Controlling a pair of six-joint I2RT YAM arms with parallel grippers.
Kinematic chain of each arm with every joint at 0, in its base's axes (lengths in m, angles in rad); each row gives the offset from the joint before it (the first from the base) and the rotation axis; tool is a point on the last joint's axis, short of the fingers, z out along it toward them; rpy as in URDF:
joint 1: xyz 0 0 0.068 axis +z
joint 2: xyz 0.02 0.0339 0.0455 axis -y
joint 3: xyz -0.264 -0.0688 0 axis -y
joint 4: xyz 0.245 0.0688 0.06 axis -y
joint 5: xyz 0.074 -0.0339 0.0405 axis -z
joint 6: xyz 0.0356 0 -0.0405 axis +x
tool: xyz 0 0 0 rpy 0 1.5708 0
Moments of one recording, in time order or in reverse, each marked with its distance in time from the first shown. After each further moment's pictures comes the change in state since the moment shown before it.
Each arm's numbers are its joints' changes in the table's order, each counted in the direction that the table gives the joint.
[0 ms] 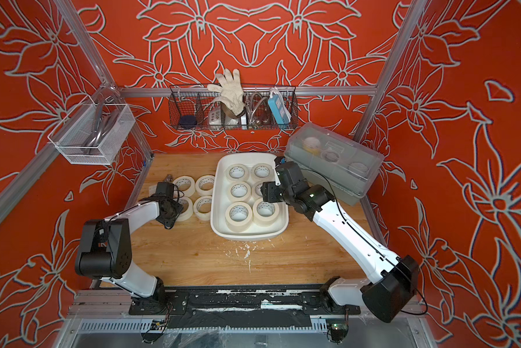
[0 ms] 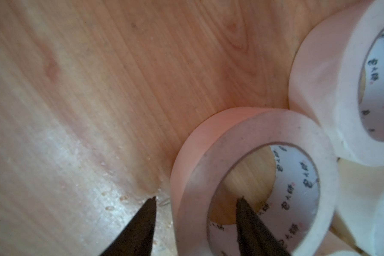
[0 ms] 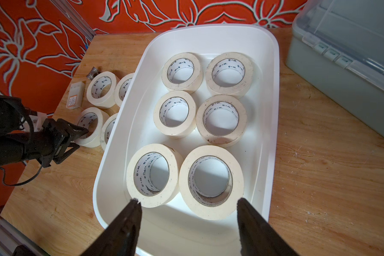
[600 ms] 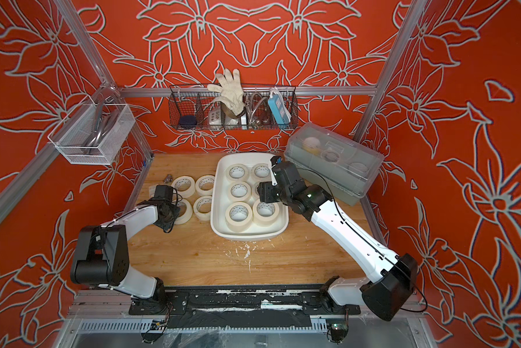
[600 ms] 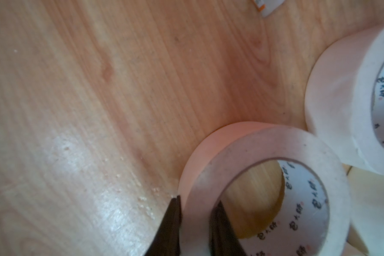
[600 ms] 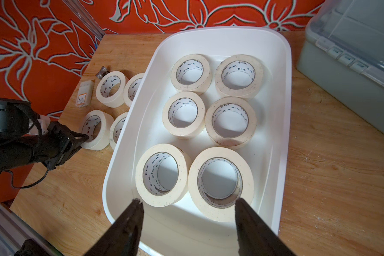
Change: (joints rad) left arm -0.001 0.050 -0.062 0.011 -0.054 -0.056; right arm 0.032 -0.009 0.018 0.002 0.003 0.007
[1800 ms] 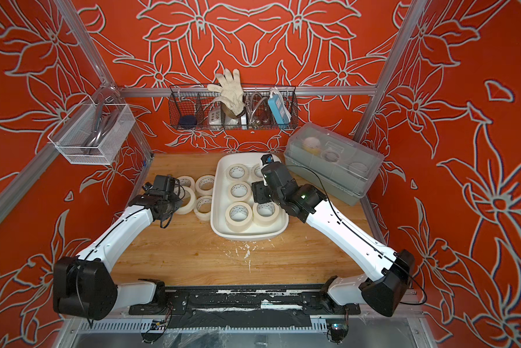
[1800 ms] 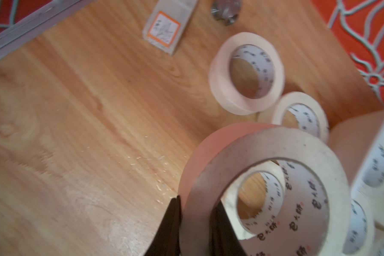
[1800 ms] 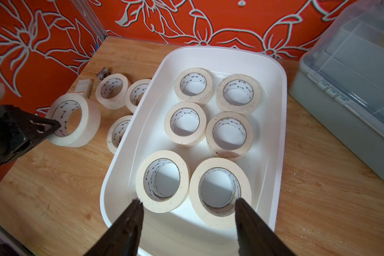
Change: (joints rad) left arm -0.117 0.225 0.126 -0.240 -0.110 0.146; right arm 0.115 -0.035 0.083 -0.023 0.133 -0.043
